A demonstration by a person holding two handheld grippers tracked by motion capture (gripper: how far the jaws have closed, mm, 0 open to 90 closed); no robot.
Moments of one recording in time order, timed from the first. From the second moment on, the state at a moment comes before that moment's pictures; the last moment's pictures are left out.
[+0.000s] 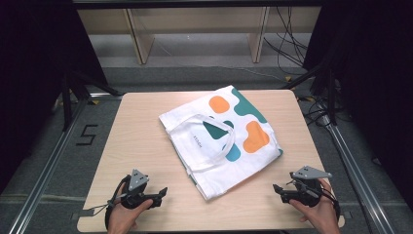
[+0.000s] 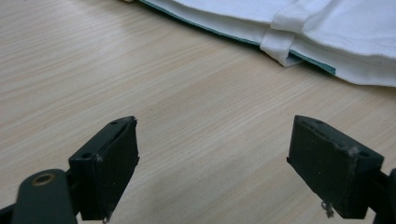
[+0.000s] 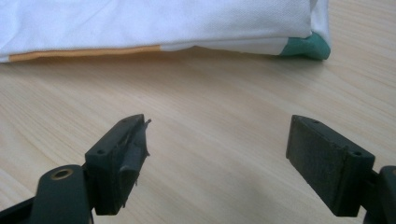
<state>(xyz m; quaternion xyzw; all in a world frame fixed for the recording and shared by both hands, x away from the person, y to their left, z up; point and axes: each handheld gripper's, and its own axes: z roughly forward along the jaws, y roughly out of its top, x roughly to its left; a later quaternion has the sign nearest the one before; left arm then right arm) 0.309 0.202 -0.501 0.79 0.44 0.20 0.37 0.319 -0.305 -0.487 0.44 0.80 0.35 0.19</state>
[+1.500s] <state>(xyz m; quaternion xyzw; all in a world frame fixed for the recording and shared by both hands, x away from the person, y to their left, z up) 0.314 0.211 -0.501 0.78 0.46 0.22 0.36 0.334 -0.146 -0.476 0.28 0.87 0.38 0.14</state>
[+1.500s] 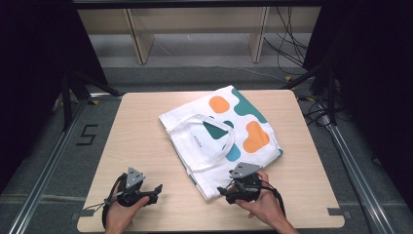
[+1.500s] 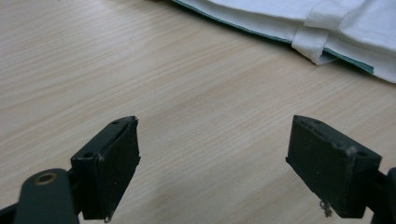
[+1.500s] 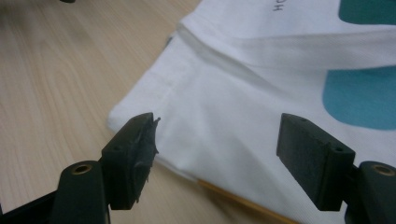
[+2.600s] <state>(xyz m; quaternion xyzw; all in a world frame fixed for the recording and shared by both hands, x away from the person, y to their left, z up) 0.316 0.215 -0.502 0.77 0.47 0.22 0.37 0.325 -0.117 -0.491 0.23 0.91 0.32 0.14</state>
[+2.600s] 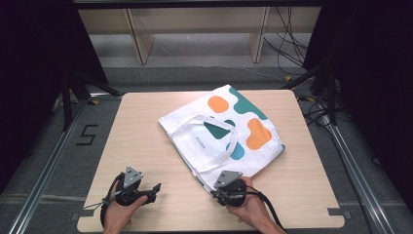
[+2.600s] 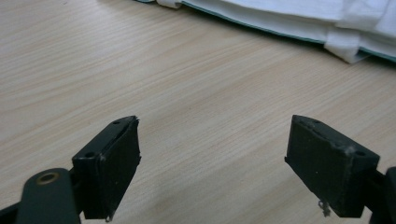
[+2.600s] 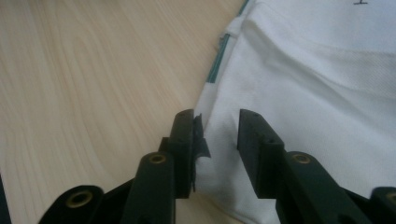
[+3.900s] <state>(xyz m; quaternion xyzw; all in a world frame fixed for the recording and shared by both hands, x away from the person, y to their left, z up) 0.363 0.166 -0.511 0.81 0.41 0.25 0.33 0.317 -0.309 -0.479 0.35 0.85 0.32 0.23</state>
